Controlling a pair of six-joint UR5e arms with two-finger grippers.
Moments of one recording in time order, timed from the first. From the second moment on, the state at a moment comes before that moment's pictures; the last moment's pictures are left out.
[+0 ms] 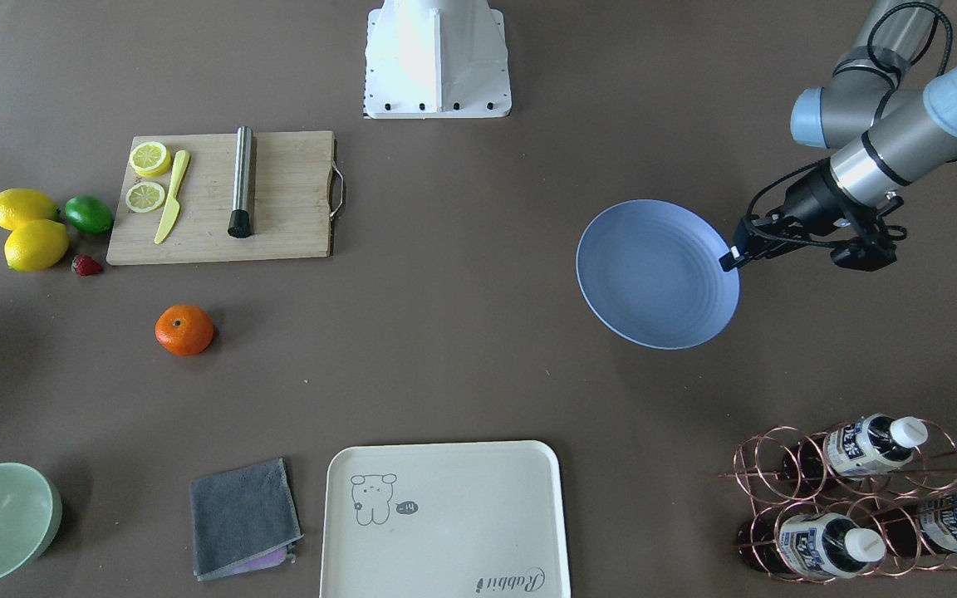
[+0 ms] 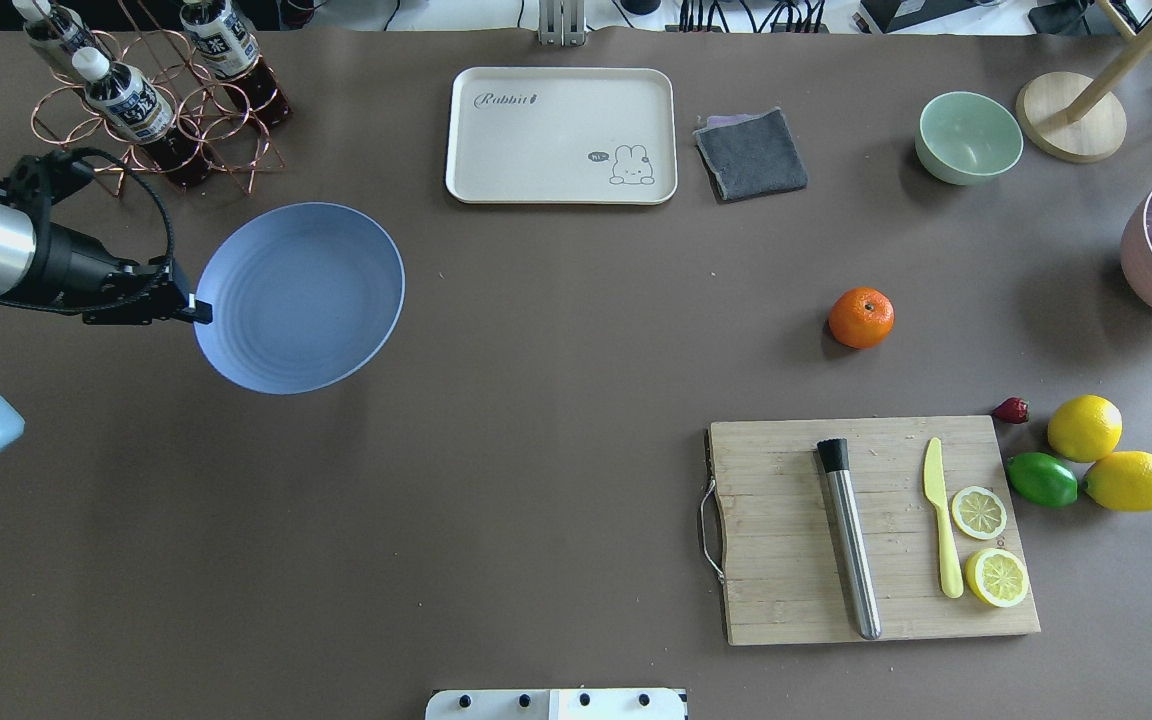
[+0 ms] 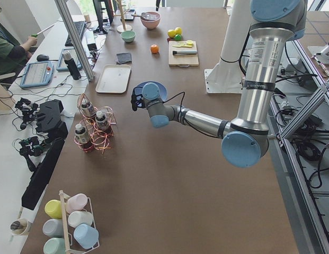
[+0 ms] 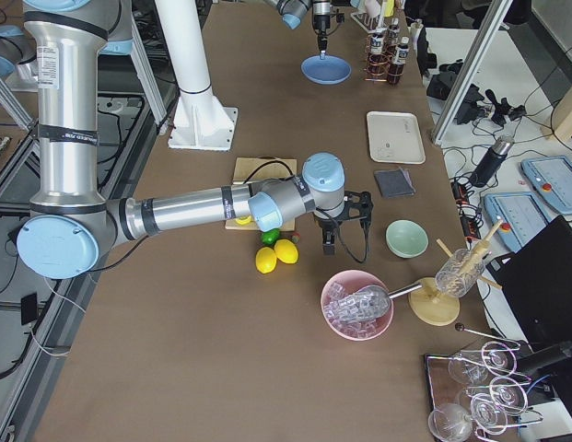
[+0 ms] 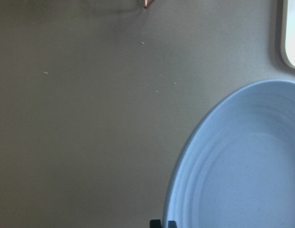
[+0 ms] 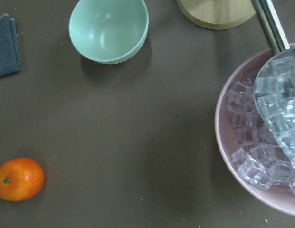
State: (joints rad) left arm -0.90 -1.74 -1.64 -2.48 -2.29 -1.39; right arm 1.34 -1.59 1.81 -1.27 2.40 0.56
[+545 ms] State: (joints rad) left arm -0.63 -1.94 -1.73 -2.22 -1.97 -1.57; right arm 1.13 -1.43 1.80 -1.28 2.31 0.75
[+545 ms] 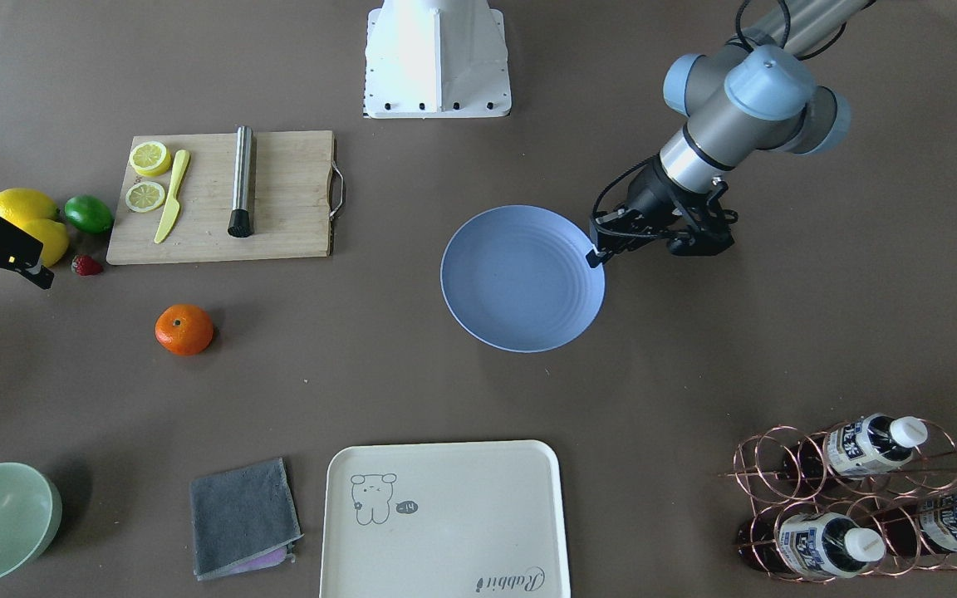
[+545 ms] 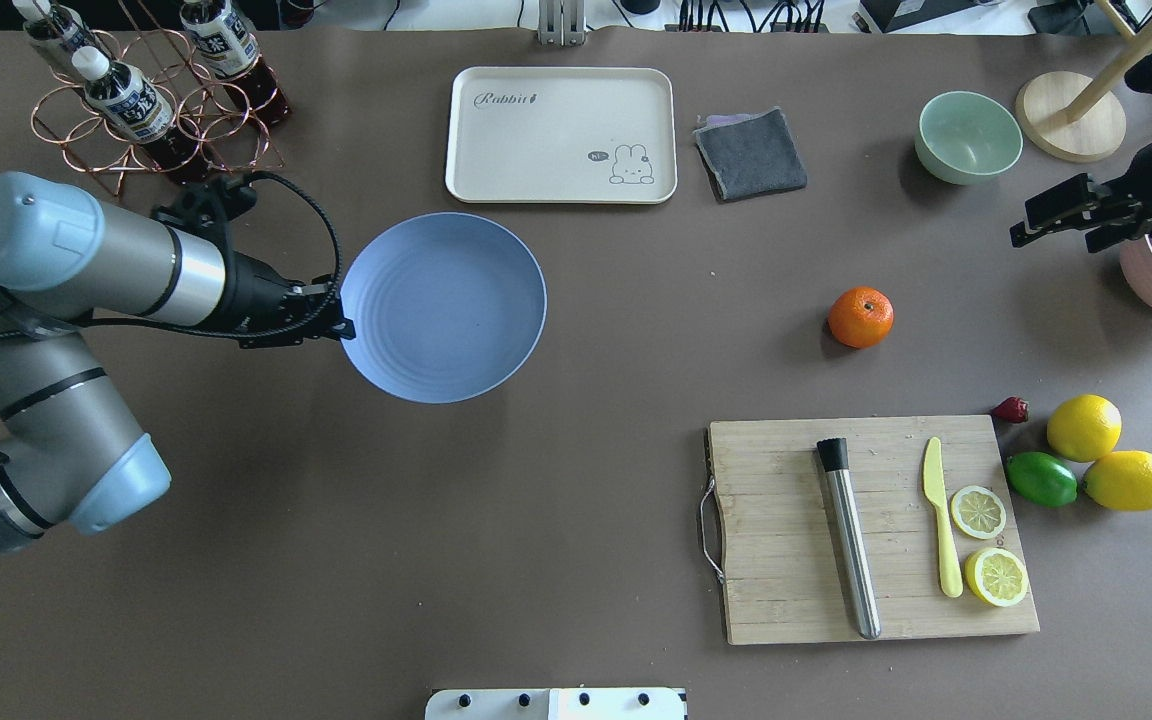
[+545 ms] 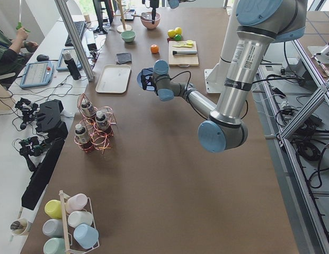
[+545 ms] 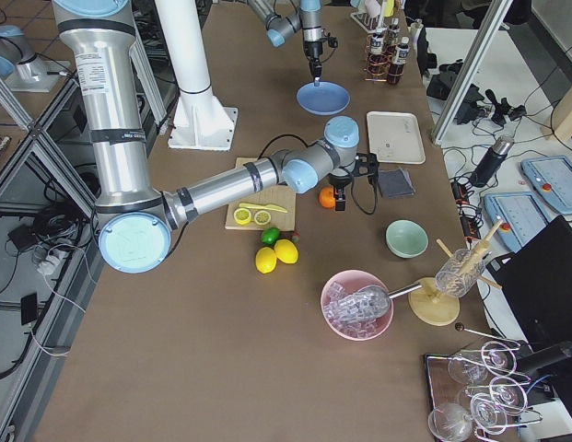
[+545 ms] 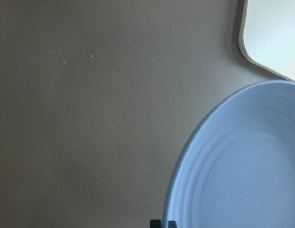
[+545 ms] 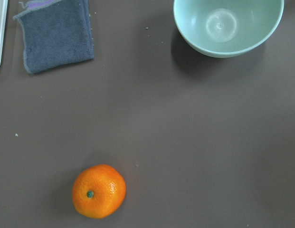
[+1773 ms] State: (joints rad) left arm -0.46 -2.07 -1.67 -2.12 -1.70 -1.63; right arm 1.02 -1.35 1.76 -1.27 2.23 0.87
